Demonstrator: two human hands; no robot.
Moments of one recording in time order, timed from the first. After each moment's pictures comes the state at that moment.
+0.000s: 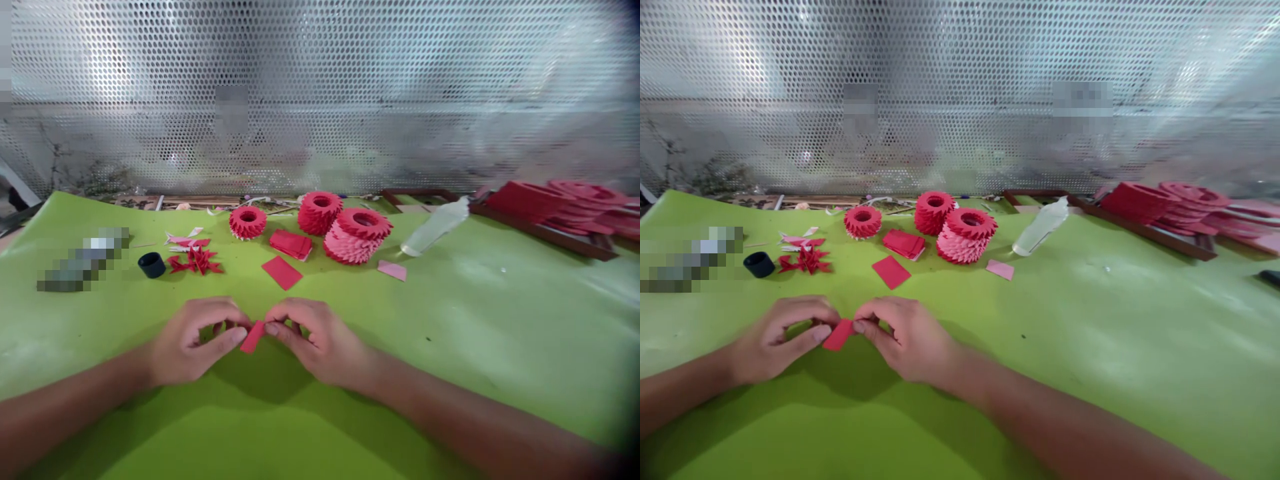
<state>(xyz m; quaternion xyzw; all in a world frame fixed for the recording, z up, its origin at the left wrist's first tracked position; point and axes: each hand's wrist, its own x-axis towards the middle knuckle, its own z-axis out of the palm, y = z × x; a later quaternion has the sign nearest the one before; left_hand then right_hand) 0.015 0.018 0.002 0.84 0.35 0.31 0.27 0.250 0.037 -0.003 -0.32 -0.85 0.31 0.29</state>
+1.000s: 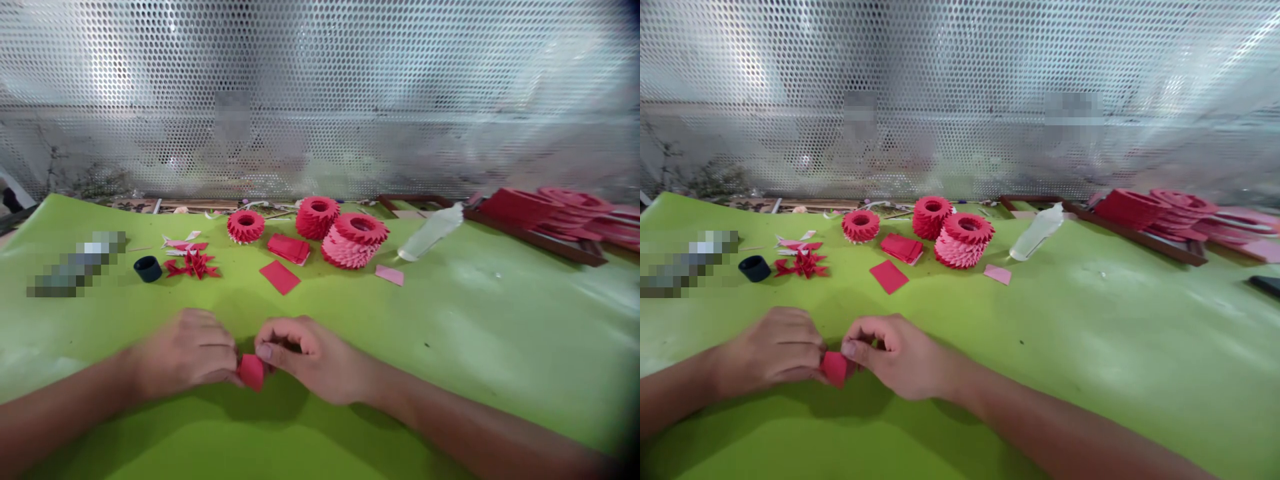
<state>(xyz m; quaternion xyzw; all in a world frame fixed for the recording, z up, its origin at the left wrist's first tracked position) 0.009 0.021 -0.005 0.94 0.17 0.28 0.00 0.246 0.034 0.003 -0.35 -0.73 0.58 0.15</state>
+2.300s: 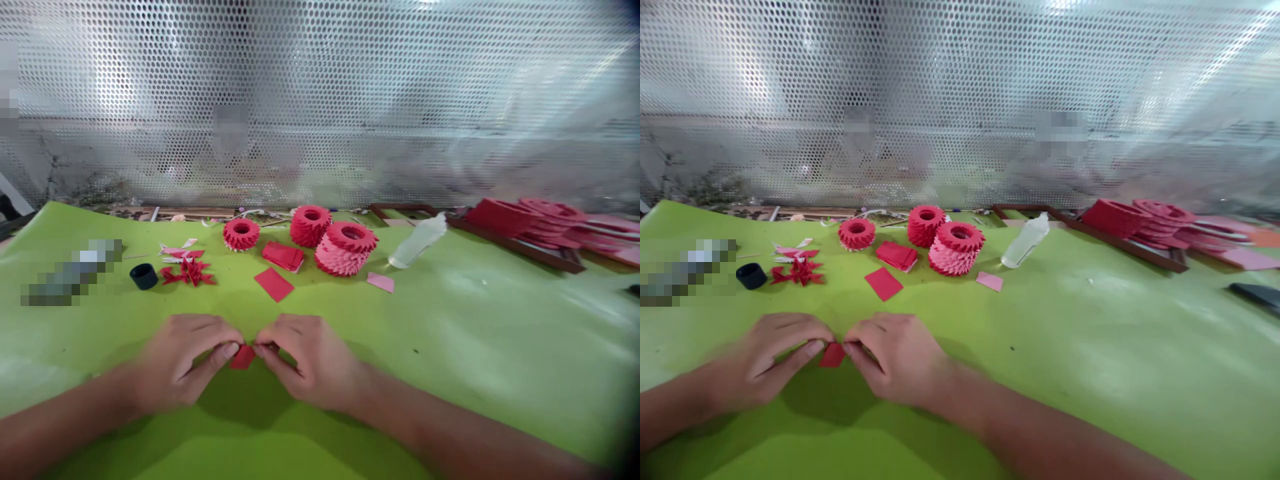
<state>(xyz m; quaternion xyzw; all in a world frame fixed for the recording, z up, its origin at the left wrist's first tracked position) 0.018 0.011 -0.003 0.90 0.32 0.28 0.09 0.252 0.033 -0.009 -0.26 -0.91 0.13 0.29</state>
